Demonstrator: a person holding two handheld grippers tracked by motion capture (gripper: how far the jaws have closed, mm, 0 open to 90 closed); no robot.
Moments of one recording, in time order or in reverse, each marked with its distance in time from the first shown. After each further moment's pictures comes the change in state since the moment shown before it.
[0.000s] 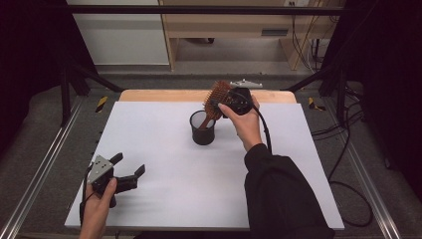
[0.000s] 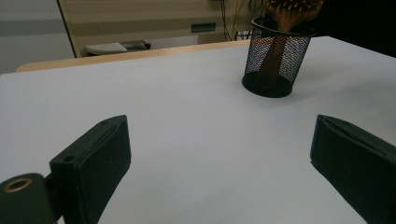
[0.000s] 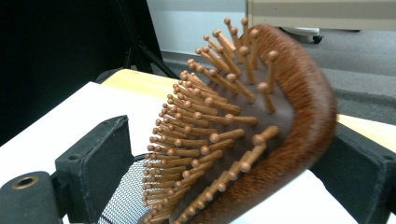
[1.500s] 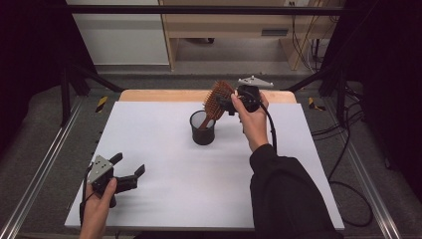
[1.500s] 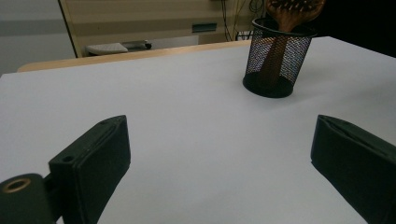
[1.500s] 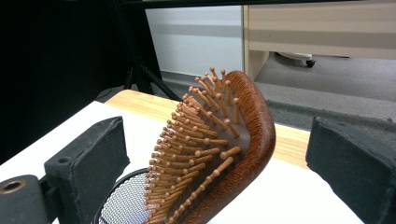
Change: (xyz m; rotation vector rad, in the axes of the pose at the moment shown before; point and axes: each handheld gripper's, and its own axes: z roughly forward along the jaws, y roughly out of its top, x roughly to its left) left arm 0.000 0.000 0.000 0.000 0.003 0.001; right arm -0.005 0.010 -0.027 -0.088 0.002 -0.015
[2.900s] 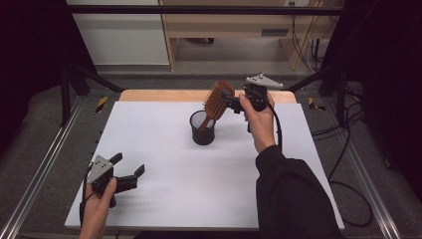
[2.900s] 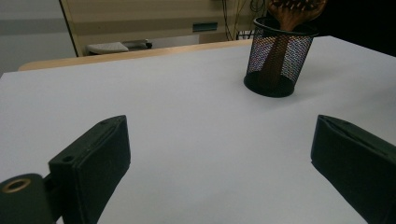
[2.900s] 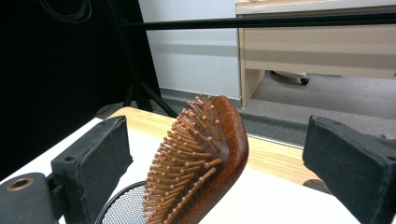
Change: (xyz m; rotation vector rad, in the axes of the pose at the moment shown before) left arm 0.001 0.000 0.000 0.002 0.008 -0.001; right arm -0.005 0.007 -0.020 -0.078 -0.007 -0.004
